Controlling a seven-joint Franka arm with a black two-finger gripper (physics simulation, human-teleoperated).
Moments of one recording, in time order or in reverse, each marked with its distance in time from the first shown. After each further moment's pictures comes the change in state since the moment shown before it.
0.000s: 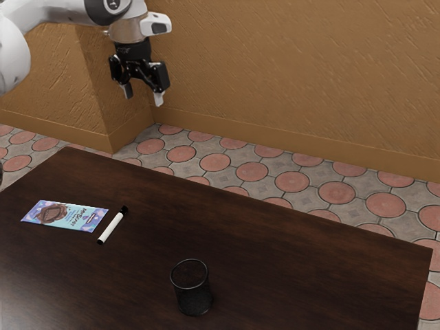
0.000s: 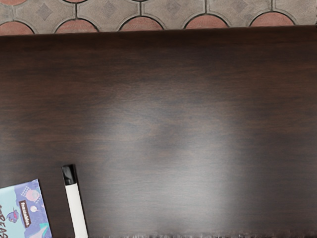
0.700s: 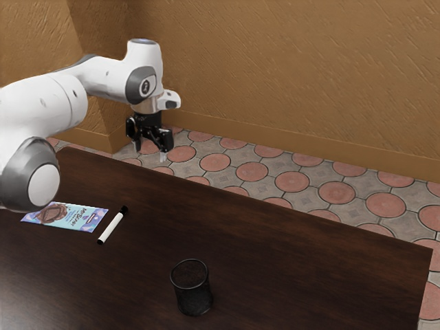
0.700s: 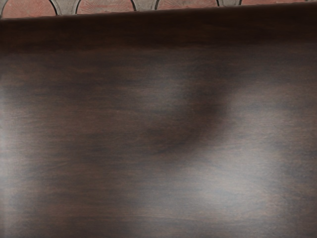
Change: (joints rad) arm 0.116 0.367 0.002 0.000 0.048 0.279 0.085
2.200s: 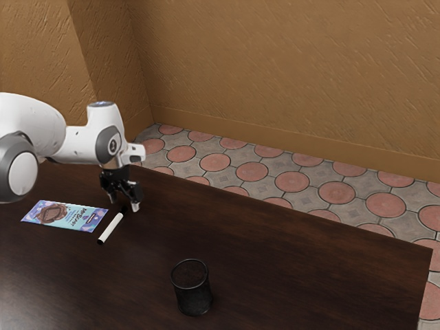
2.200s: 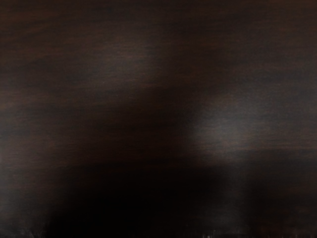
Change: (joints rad) arm 0.088 -0.089 0.042 -0.532 -0.152 0.431 0.251
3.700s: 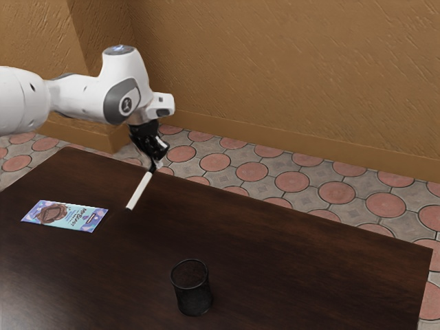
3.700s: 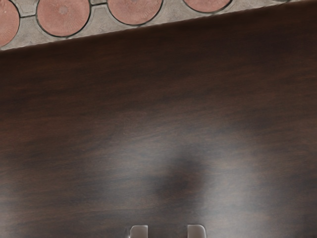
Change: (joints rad) arm -0.168 -0.306 -0.042 -0.059 0.105 -0.022 -0.162
